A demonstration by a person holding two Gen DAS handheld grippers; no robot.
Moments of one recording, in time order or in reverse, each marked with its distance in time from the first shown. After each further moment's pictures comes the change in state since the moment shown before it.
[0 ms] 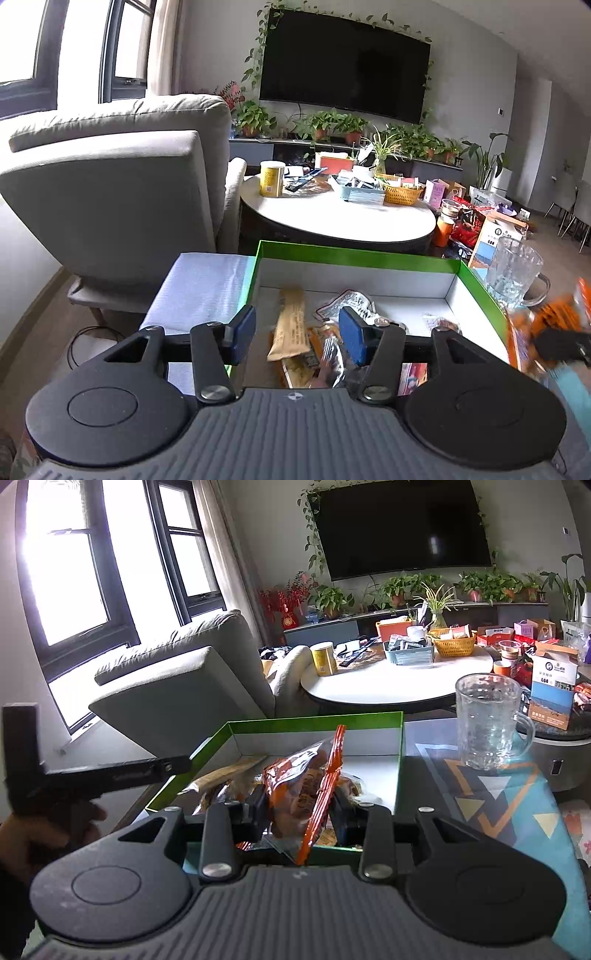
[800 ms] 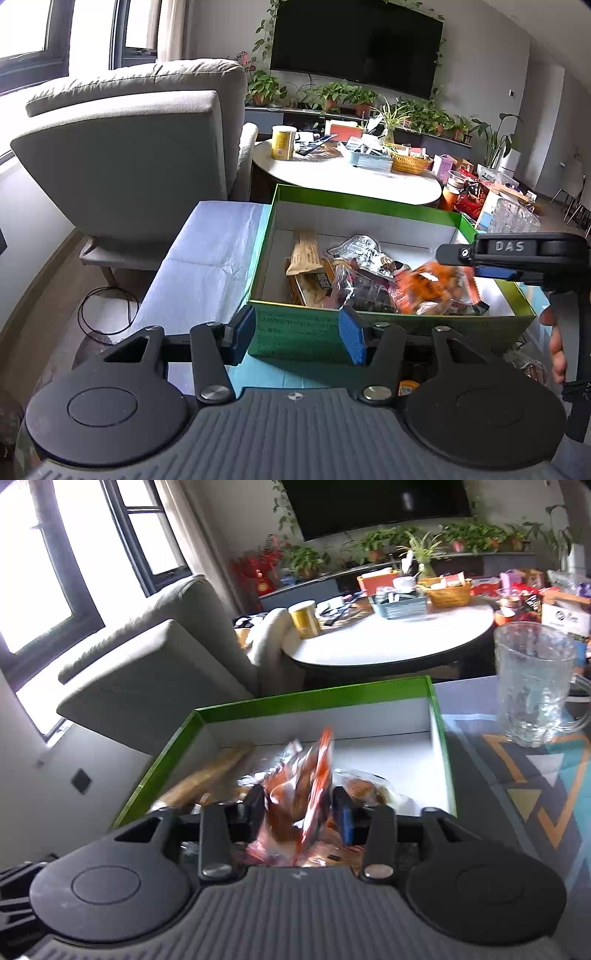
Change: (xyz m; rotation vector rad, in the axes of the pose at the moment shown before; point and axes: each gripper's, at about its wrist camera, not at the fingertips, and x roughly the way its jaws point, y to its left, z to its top) left arm -0.025 0.007 -0.033 -0.032 0.106 0.020; right arm 0.074 0.002 0.009 0.106 0.110 -0.079
